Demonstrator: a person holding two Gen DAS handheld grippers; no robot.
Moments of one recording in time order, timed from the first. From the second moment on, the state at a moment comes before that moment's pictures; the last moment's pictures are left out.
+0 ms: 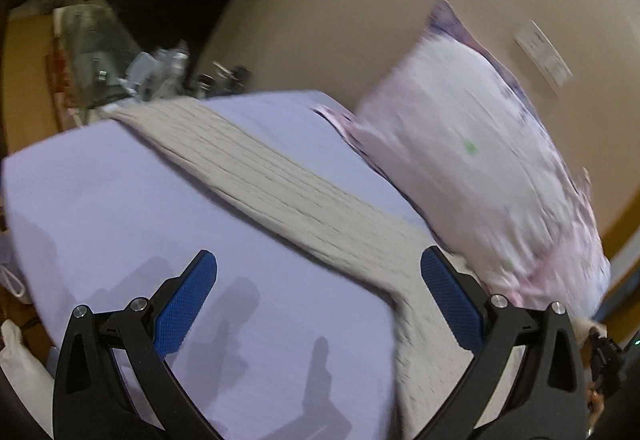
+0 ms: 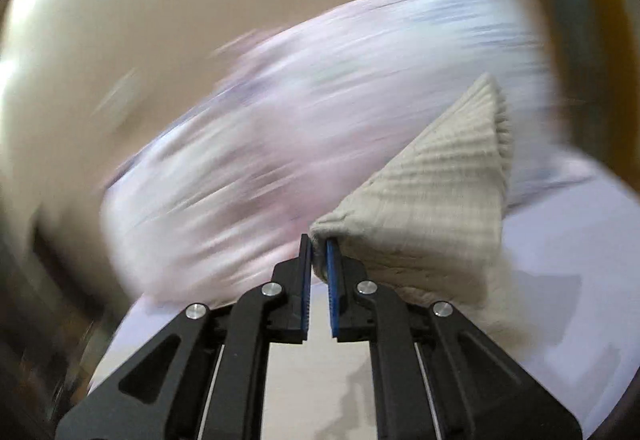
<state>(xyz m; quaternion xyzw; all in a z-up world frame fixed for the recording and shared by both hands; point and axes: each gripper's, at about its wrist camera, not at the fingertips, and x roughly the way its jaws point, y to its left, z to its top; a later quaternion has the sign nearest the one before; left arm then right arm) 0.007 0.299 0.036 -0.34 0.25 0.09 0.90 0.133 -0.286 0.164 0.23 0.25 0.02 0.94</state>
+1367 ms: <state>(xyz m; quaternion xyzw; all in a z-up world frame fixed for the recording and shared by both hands) 0.142 -0.021 0.108 -0.16 0.35 -0.33 0.86 0.041 -0.337 0.094 0.21 0.33 -0.02 0.92</state>
